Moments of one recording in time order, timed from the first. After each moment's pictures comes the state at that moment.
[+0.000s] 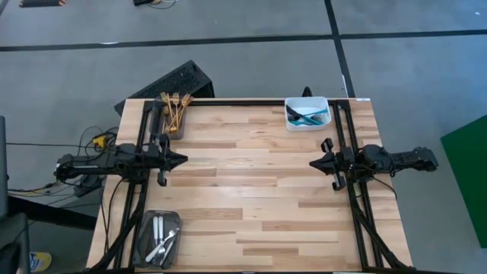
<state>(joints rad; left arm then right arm) 0.00 0.02 0.13 -0.13 -0.09 -0.08 0.12 0.00 0.01 0.22 0.03 0.10</state>
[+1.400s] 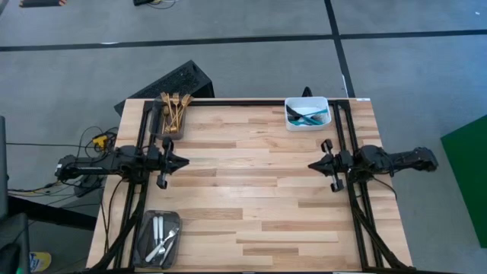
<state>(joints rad) 0.00 0.00 0.03 0.04 -0.01 -0.10 0.11 0.00 0.01 0.17 0.00 -0.02</state>
